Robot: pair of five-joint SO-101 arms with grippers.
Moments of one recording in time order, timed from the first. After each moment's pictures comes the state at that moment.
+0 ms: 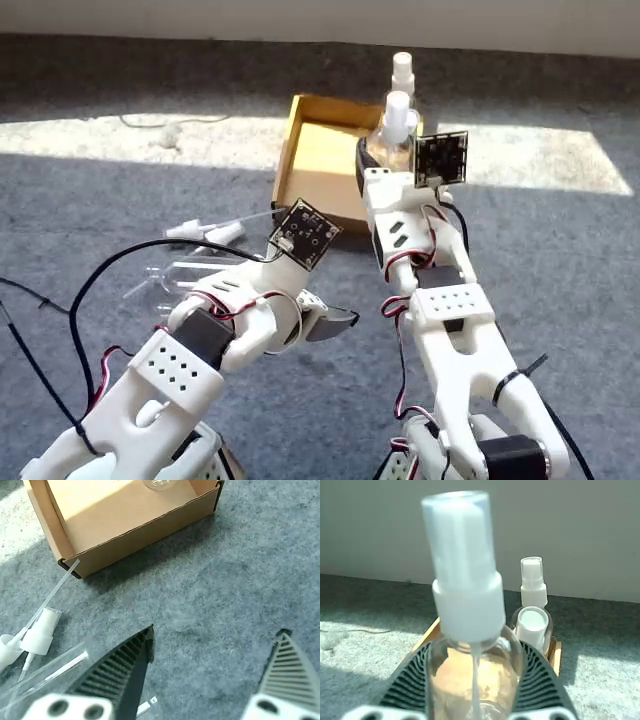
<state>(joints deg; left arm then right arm) 28.4 -51.0 60.4 47.5 1.4 -13.6 -26.0 56.7 -14.6 0.1</state>
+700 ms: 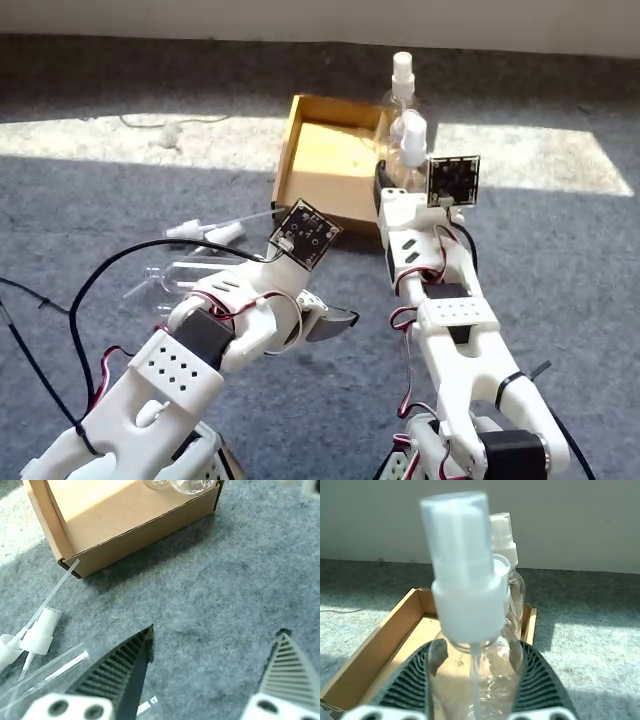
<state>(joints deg) 28.4 -51.0 60.4 47.5 1.4 -9.4 -24.4 63.8 -20.0 0.5</state>
